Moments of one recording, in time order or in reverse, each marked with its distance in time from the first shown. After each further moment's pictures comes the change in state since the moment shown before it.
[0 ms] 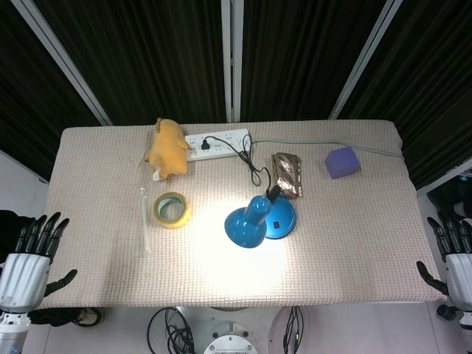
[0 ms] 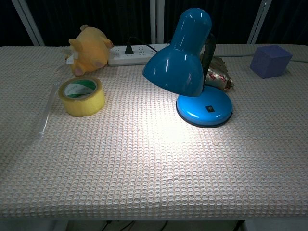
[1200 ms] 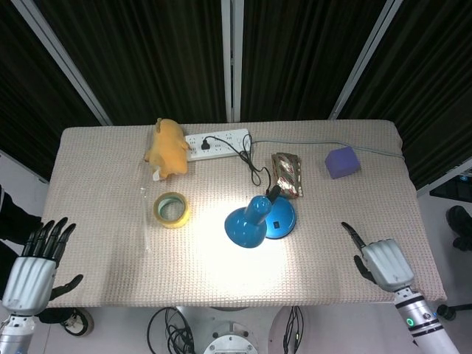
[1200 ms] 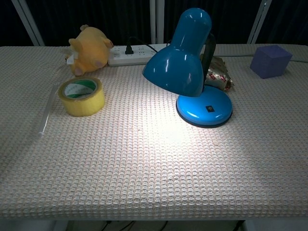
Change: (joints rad) left arm 0.011 -0.020 0.020 0.009 0.010 -0.008 -0.027; right arm 0.224 -0.081 -0.010 -0.177 -0.015 -0.403 -0.309
